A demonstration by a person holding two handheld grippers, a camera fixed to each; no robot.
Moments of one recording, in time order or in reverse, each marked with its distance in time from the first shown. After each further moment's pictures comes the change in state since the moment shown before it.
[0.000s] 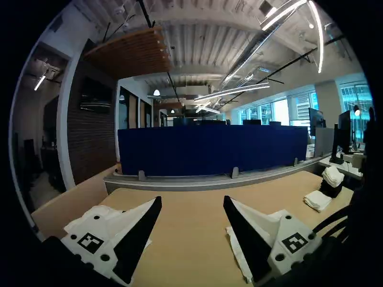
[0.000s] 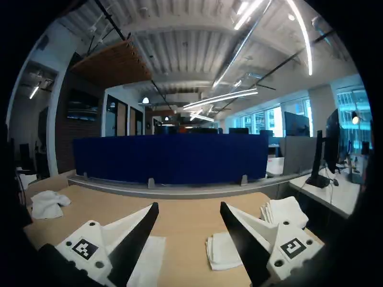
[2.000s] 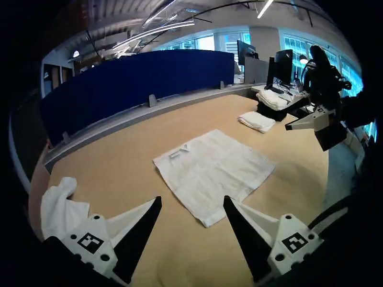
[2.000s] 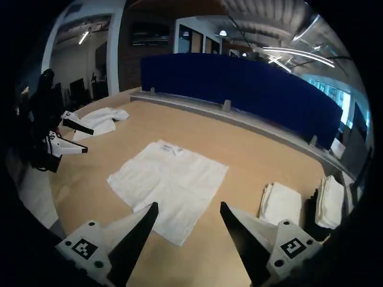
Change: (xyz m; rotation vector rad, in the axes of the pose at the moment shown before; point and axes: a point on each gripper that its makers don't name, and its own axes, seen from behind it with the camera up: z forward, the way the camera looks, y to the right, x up) left arm -0.148 0.122 -0.039 -0.561 -0.471 0.225; right arm -0.155 -0.091 -0.048 0.518 -0.534 -0.239
